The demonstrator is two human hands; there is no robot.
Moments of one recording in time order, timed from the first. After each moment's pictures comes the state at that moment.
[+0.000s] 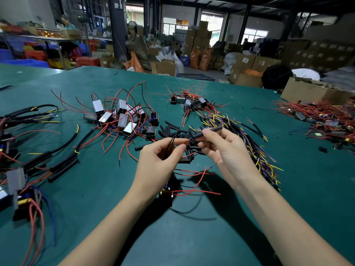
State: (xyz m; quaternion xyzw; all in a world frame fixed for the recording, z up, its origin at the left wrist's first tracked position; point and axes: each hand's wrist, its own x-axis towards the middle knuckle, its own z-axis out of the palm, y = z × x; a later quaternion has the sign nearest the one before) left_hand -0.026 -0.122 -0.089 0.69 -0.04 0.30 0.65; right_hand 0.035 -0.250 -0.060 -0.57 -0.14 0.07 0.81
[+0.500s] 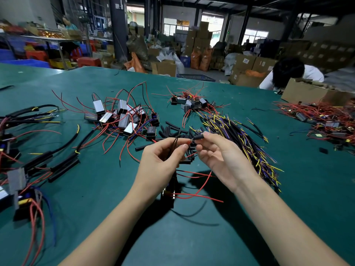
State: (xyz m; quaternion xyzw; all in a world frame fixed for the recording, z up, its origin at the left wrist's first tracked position) left_hand -0.028 -0.123 -0.086 0.69 -0.05 0.28 0.67; right_hand 0.038 -0.250 -0.064 -0.50 -0.06 0.18 0.85
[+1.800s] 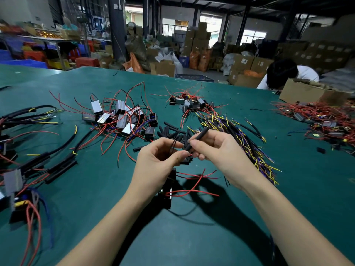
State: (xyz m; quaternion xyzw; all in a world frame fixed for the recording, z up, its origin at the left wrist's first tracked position) left_hand -0.021 -0.116 -0.096 0.68 -0.02 0.27 0.68; right_hand 0.035 -0.259 -0.057 -0.71 -0.31 0.06 0.63
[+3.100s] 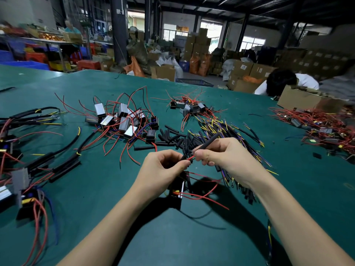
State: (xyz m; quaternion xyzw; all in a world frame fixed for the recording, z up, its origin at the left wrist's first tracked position) left_hand -0.027 -0.113 -0.100 0.74 -0.02 0.18 0.65; right_hand 0.042 -0.274 -0.052 -0.77 -0.28 0.11 0.56
